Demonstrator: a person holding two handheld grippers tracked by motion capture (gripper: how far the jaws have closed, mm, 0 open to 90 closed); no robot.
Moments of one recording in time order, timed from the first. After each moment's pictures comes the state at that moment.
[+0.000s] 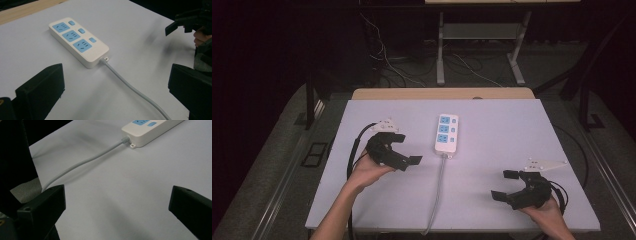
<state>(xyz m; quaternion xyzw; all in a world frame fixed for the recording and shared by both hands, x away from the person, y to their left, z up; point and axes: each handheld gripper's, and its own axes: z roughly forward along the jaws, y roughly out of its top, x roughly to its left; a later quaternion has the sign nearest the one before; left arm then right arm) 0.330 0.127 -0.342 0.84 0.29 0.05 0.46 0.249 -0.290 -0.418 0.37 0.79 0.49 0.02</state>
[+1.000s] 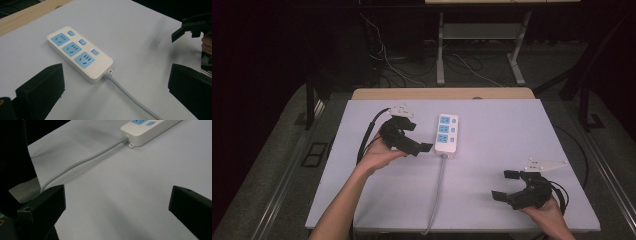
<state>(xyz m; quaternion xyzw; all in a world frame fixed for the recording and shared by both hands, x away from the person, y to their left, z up) 0.365 0.095 -0.330 0.86 0.27 0.04 0.44 0.249 -0.291 -0.419 0.37 0.79 0.49 0.02</state>
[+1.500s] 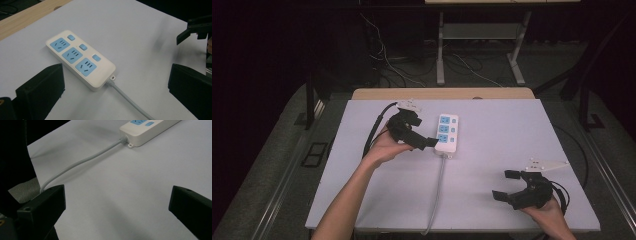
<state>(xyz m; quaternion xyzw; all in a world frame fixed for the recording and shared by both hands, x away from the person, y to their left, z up) 0.382 0.079 -0.327 0.86 0.26 0.04 0.43 0.248 -0.292 -0.418 0.37 0.79 0.49 0.02</state>
